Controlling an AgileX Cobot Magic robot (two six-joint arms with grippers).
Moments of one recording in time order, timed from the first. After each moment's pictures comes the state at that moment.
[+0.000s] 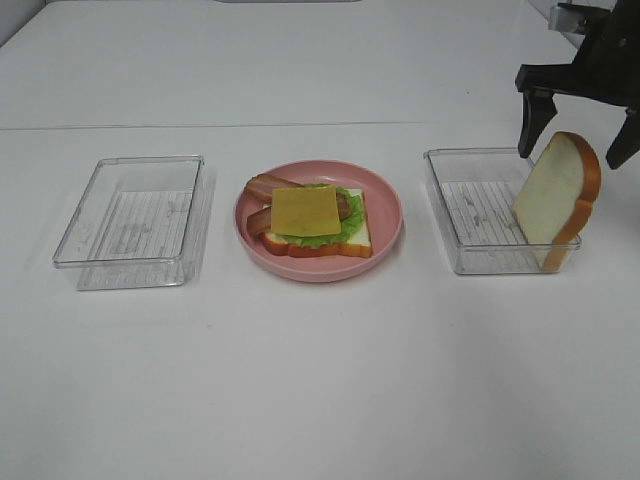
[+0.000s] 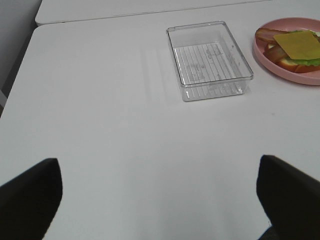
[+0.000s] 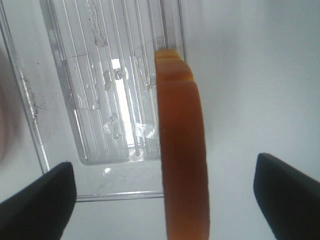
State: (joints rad) left arm -0.07 -0.01 -0.52 0.01 1.08 -0.01; right arm -0.01 2.09 -1.75 0.06 1.21 0.08
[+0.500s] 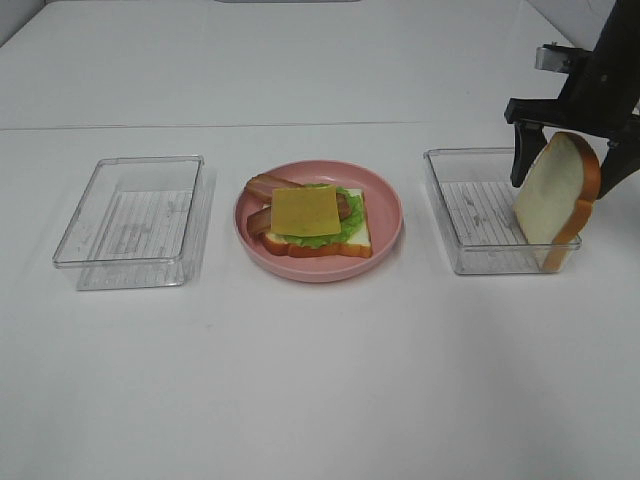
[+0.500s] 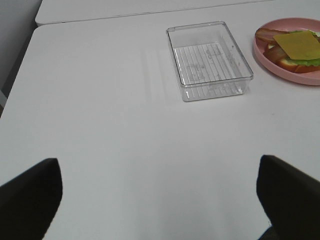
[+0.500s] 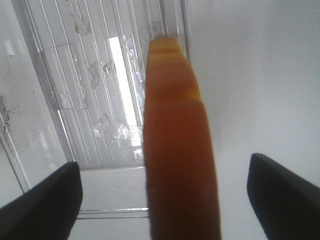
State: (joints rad) left arm -0.07 -0.01 -0.52 0.01 1.08 -0.01; right arm -0.01 2.17 -1.75 0.08 1.21 0.06
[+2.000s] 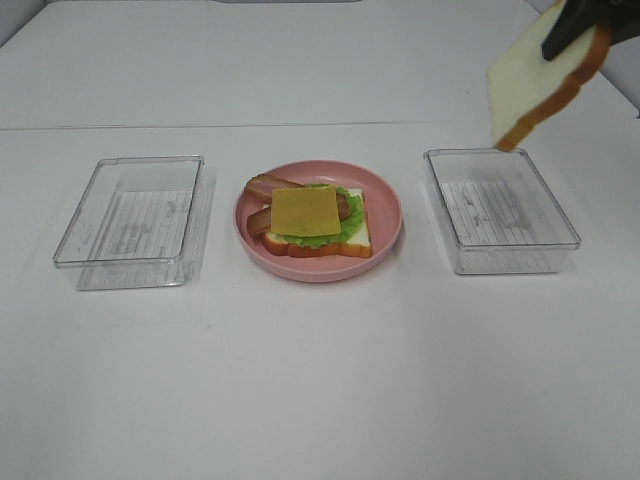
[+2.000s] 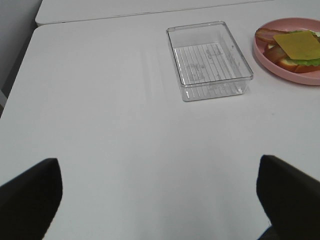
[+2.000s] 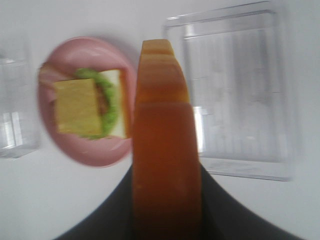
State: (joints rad) left arm -0.07 -0.01 -0.52 0.01 1.08 -0.01; right arm -0.01 1.85 -1.74 0.37 1.21 -0.03
